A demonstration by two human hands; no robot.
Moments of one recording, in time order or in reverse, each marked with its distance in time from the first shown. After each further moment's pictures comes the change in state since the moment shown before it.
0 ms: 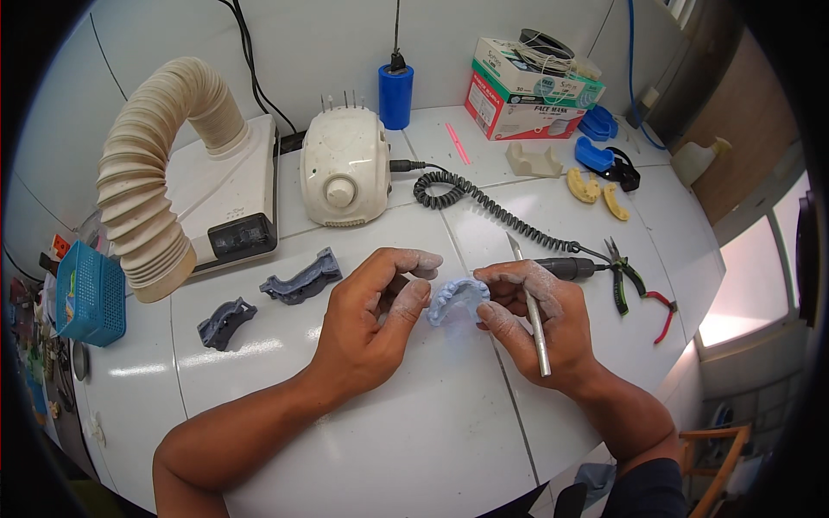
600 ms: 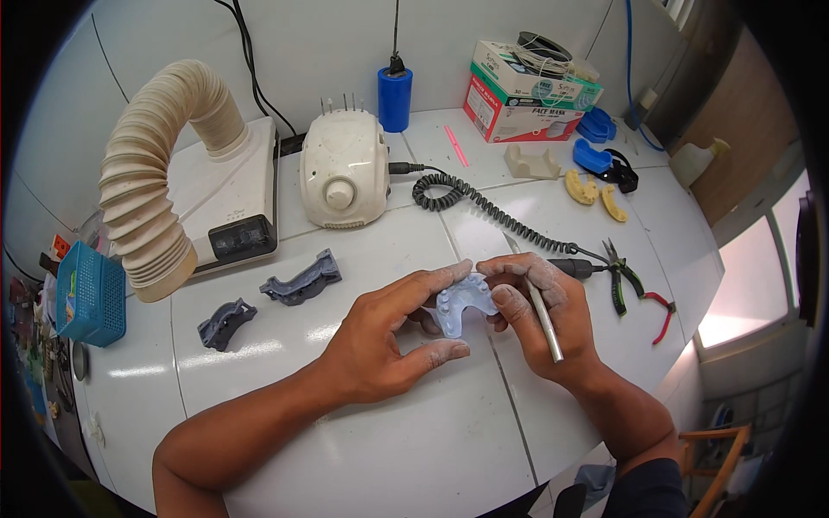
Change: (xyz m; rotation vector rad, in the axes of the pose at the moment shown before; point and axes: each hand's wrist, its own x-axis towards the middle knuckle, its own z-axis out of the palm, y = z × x) left_hand 0.002 0.013 -0.004 0.117 -0.324 0.008; right_hand 0.002 -0.010 -0.007 0.061 -0.020 0.110
